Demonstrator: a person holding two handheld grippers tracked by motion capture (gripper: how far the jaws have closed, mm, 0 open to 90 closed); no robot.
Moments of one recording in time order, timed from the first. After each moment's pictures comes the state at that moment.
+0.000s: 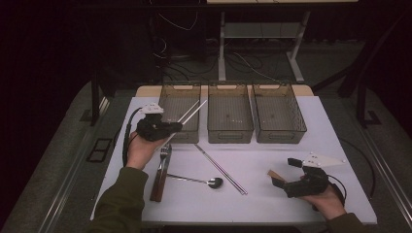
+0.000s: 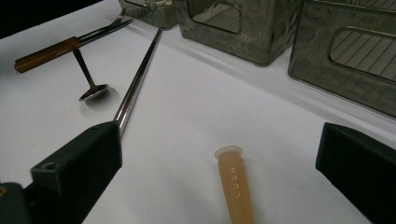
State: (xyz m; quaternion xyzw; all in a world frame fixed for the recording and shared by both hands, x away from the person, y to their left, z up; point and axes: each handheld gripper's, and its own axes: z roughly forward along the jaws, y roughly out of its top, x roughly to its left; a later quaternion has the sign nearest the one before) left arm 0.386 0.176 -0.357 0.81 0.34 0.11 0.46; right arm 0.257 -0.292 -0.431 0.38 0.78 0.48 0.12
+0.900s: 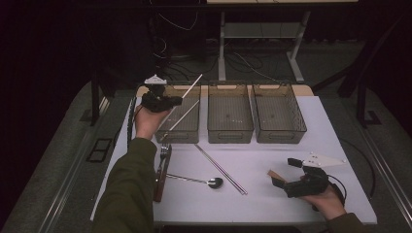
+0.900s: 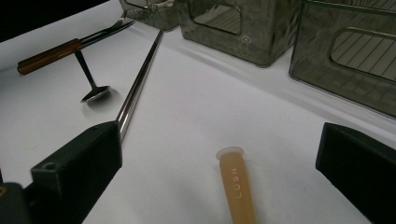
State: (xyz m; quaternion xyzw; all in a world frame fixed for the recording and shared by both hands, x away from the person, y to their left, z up) left arm 0.464 0.170 -0.337 0.79 0.38 0.15 0.46; right arm 0.256 -0.292 -0.431 0.38 0.77 0.49 0.12
